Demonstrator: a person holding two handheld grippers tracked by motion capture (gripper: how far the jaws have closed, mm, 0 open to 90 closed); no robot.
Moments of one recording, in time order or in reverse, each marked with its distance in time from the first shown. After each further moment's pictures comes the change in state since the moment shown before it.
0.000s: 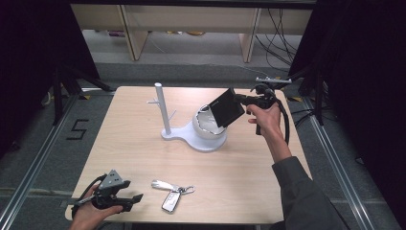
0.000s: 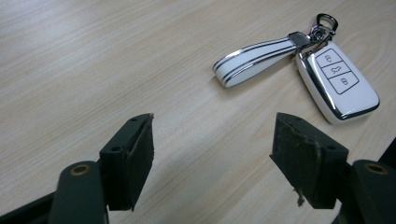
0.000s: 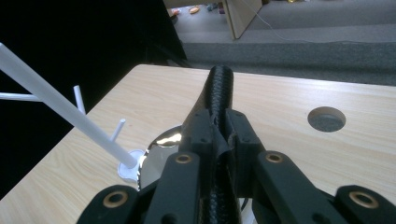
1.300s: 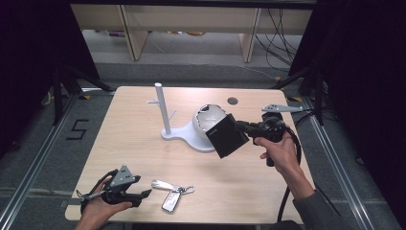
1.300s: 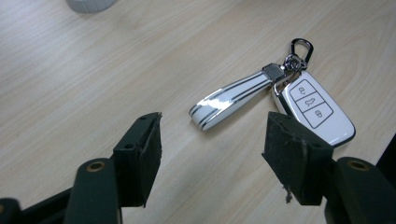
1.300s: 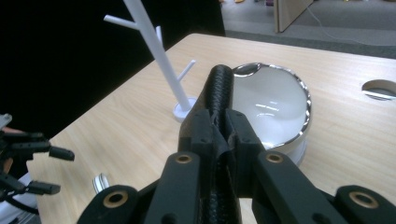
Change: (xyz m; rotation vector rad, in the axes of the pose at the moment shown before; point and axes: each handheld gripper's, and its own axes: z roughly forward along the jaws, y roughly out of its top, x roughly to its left) left arm -0.019 0.027 0.004 -0.007 0.012 0.107; right arm 0.038 -0.060 -0.066 0.043 0.157 -0.122
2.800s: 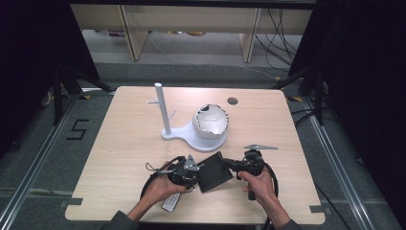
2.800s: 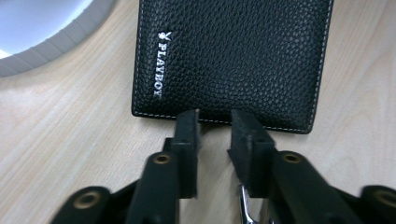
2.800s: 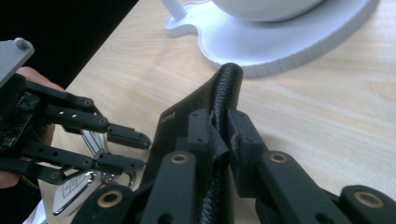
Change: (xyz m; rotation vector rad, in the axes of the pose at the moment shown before) left arm -0.057 0.100 0.124 0.151 -0.166 0.228; right arm -0.009 -0.126 0.064 0.113 0.050 0.240
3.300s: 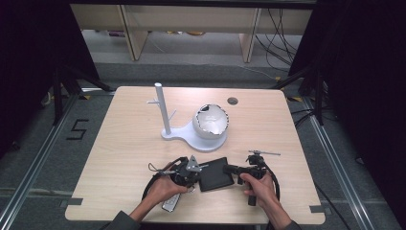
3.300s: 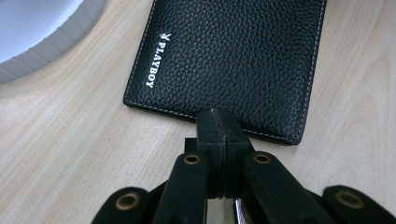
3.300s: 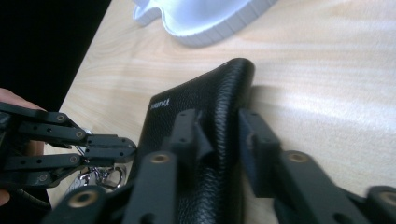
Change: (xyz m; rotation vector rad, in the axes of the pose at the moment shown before) left arm -0.004 0.003 0.010 0.005 -0.012 0.021; right arm -0.024 -0.020 0.003 0.021 -0.026 0.181
